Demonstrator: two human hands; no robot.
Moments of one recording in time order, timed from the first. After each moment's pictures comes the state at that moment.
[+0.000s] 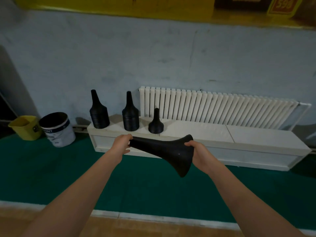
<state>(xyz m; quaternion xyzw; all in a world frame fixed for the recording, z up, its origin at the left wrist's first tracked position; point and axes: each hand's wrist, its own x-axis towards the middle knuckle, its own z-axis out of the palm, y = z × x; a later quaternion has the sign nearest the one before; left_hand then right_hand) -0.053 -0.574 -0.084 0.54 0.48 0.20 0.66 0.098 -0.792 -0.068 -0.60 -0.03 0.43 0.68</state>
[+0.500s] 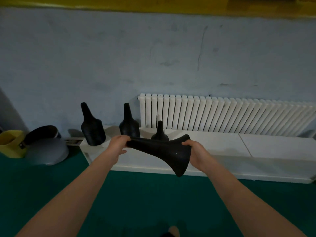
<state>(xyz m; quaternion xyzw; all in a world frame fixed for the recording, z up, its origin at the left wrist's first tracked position) 0.097 -0.376 -0.094 0.56 0.50 0.18 0.64 0.252 -0.597 -0.087 -0.61 -0.02 0.42 0.67</state>
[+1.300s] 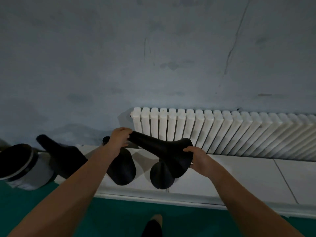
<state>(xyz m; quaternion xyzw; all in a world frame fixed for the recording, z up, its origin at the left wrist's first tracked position) 0.454 -0.085 -0.134 0.57 0.51 0.14 0.63 0.606 -0.320 -0.174 -0.62 0.05 0.49 0.61</state>
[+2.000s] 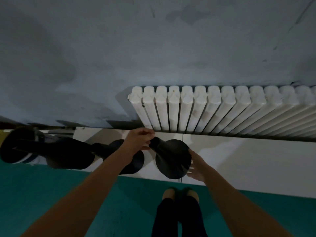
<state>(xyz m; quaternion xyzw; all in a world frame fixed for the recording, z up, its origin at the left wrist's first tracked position) 0.556 -0.042 -0.211 0.62 0.50 -0.02 0.61 0.663 -0.220 -0.331 -0.58 0.26 0.59 0.51</state>
